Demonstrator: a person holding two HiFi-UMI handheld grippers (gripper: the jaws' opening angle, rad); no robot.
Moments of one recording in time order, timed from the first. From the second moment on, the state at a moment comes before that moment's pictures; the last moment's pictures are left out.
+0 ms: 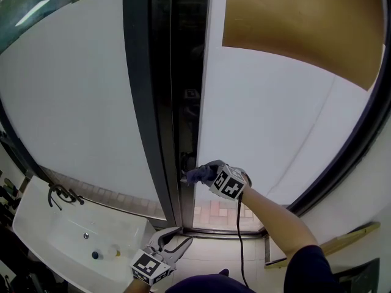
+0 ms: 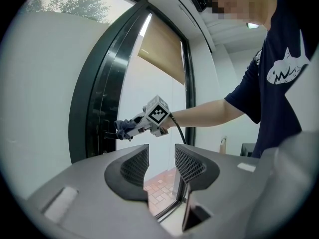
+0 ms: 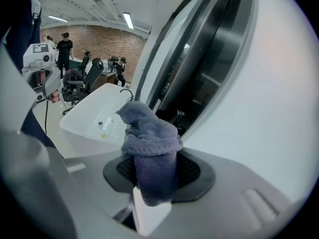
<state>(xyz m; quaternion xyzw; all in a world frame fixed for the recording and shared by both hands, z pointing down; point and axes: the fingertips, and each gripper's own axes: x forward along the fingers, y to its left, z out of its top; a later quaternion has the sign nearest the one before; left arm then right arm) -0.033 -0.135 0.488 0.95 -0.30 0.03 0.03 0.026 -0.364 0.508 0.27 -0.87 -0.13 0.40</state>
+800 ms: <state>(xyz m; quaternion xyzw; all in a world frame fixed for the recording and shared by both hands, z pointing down) -0.040 -0.142 0.478 0.95 -0.32 0.03 0.02 -0.038 -0.375 0.475 0.27 -0.90 -0.08 0.34</state>
